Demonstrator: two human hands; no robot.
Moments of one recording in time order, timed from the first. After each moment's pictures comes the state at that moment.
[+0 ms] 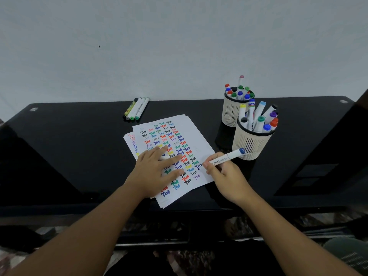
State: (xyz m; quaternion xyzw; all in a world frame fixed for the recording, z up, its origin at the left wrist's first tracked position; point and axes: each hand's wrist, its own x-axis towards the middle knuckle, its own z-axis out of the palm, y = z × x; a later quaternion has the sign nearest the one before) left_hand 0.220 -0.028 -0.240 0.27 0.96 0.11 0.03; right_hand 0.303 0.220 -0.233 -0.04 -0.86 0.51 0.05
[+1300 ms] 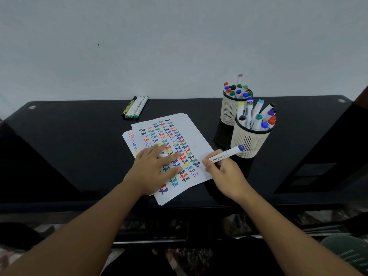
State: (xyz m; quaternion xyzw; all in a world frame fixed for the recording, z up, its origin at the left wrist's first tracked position) left_hand 0.220 -0.031 -0.243 0.27 0.96 0.12 0.03; right_hand 0.303 0.220 -0.229 -0.05 -0.86 0.50 0.05
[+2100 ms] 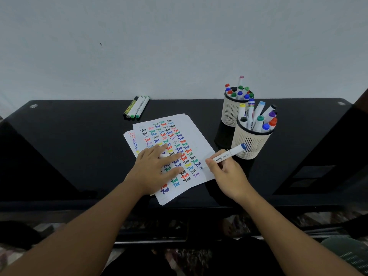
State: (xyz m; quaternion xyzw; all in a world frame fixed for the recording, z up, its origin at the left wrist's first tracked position) left_hand 0.221 -0.030 -0.241 0.27 0.95 0.13 0.03; right_hand 0.307 0.218 -0.223 -0.07 -0.86 0.49 0.07
